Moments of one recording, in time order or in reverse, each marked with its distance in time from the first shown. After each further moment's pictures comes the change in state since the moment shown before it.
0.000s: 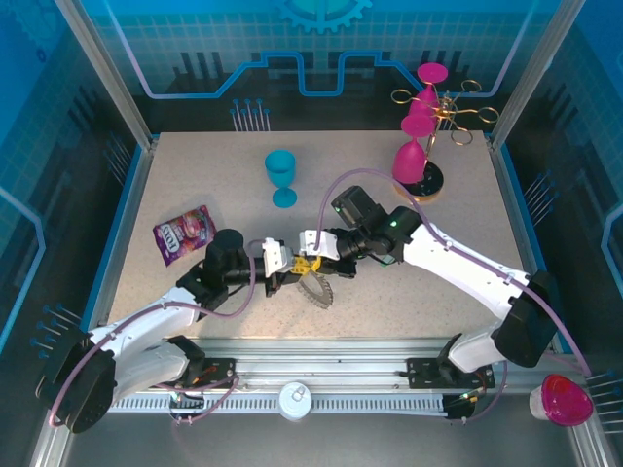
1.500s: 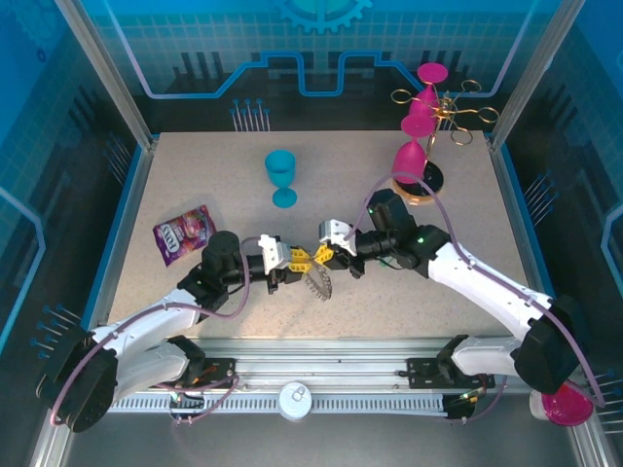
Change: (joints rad) left arm 0.002 0.004 -0.028 0.152 -0.008 -0.088; right arm -0.113 -0.156 -0.218 0.319 -0.219 0.132
